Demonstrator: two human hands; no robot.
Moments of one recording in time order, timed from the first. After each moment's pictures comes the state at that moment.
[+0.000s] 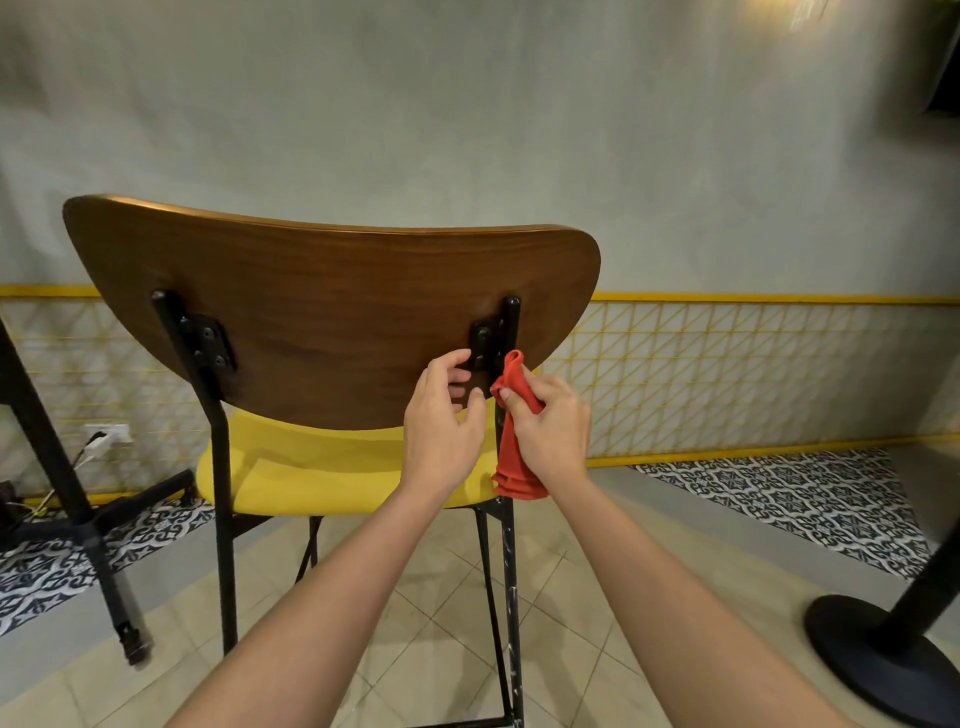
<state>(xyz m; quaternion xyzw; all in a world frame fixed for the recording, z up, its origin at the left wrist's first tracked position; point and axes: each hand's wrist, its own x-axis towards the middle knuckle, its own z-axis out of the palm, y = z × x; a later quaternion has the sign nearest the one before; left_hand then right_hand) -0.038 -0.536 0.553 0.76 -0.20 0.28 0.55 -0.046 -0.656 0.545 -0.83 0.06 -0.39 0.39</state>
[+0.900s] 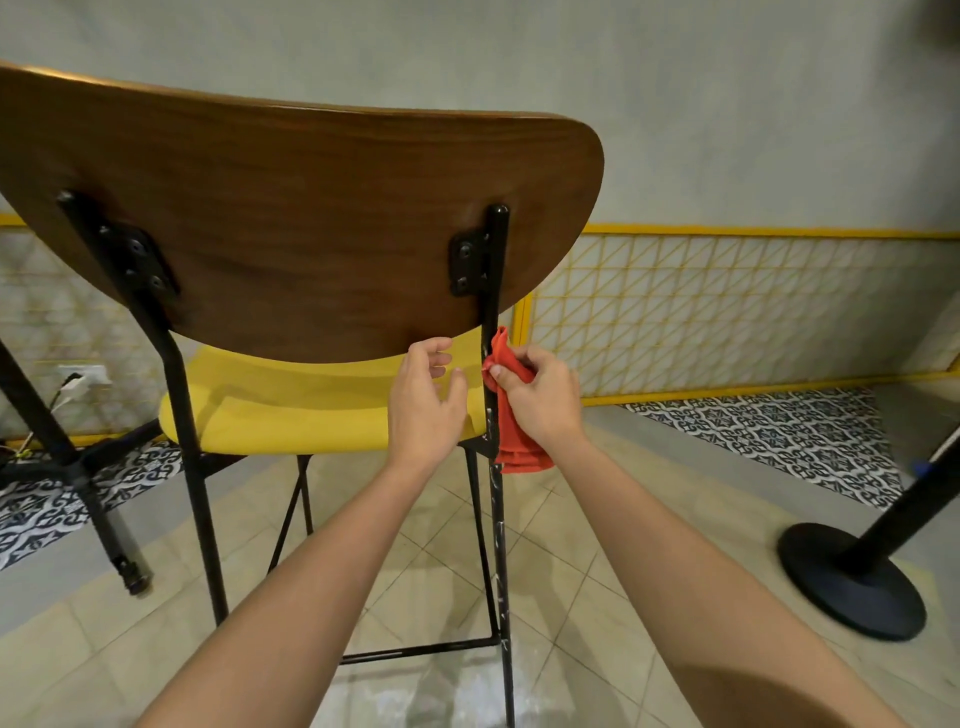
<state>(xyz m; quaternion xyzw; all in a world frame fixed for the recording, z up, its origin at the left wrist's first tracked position) -0.025 -0.545 0.496 0.79 -0.15 0.22 0.56 -0.038 -0.670 0.502 -0.84 0.09 -0.28 0.45</state>
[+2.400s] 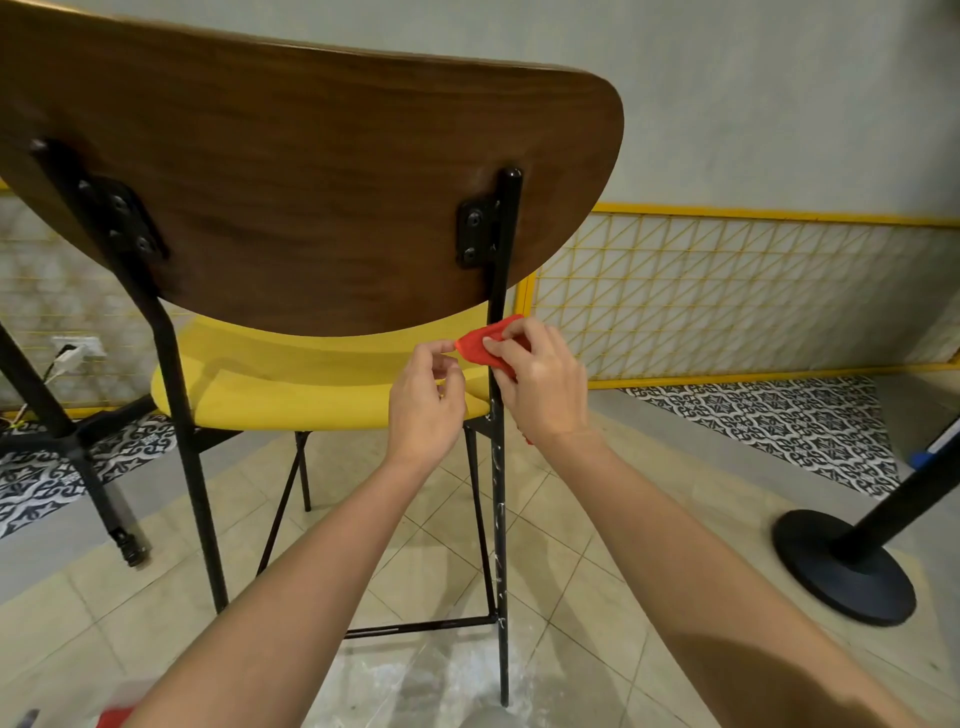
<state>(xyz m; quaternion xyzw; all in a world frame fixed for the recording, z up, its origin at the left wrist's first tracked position) -0.024 -0.543 0.474 0.80 -0.14 0.19 0.55 -0.038 -0.671 0.487 -0.87 -0.09 -0.48 0.10</state>
